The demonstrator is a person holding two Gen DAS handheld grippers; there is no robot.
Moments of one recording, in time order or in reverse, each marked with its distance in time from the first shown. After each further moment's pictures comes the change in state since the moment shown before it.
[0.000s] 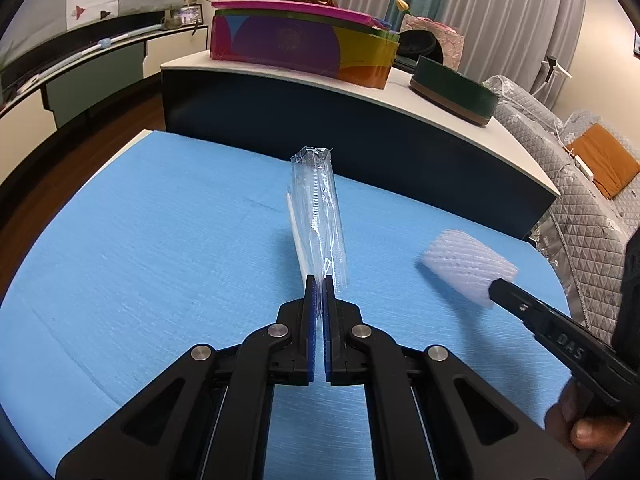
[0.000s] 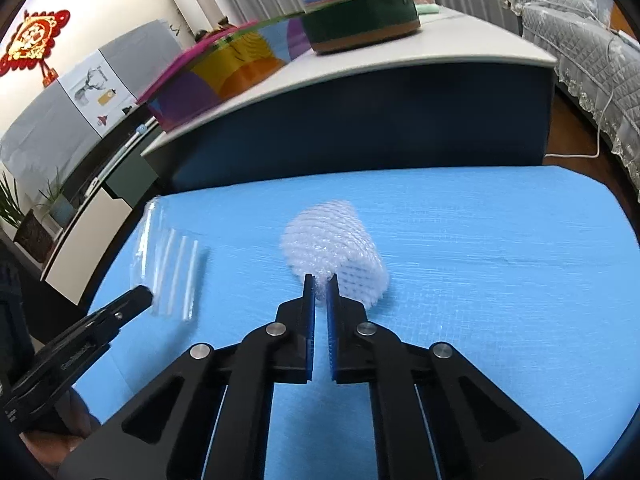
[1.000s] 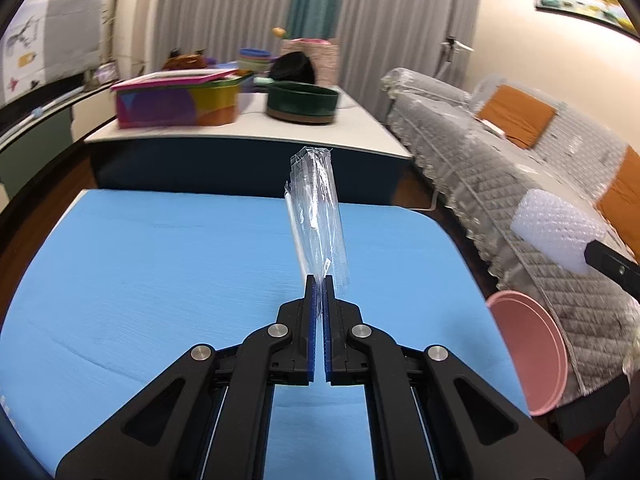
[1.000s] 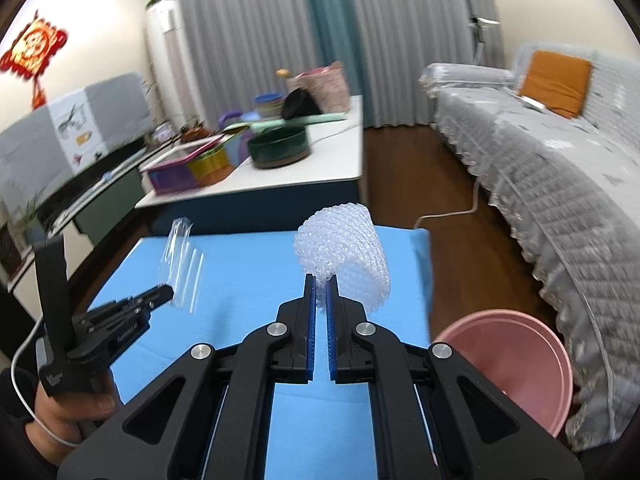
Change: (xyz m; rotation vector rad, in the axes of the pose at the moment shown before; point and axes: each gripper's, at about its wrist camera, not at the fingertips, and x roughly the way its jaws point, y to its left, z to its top) left arm -0.102 -0.096 -0.053 0.251 -0.087 -0.226; right arm -0.255 -0.025 -0.064 0.003 -0.284 -0.288
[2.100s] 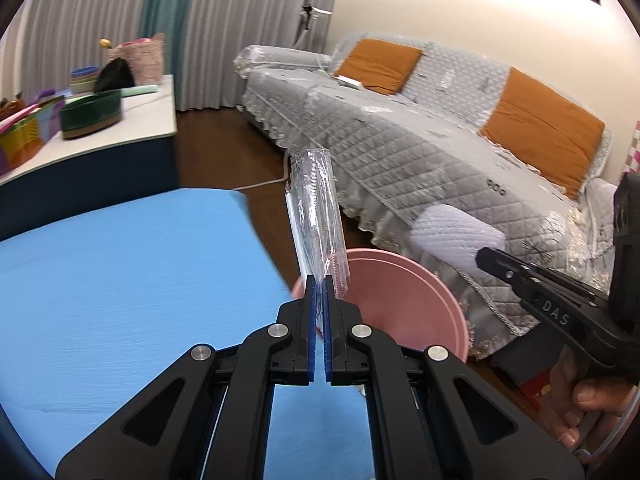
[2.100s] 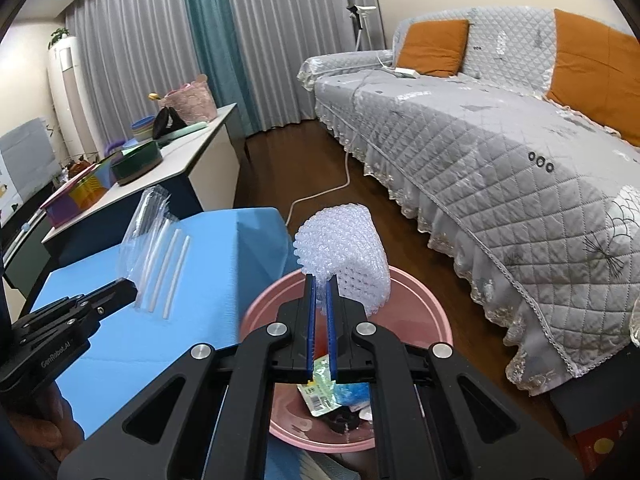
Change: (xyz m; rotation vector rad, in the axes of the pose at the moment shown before) left arm 0.025 -0.190 -0.037 0.251 0.068 -0.383; right arm -0.038 -0.154 -0.070 0.187 -0.012 -0.298
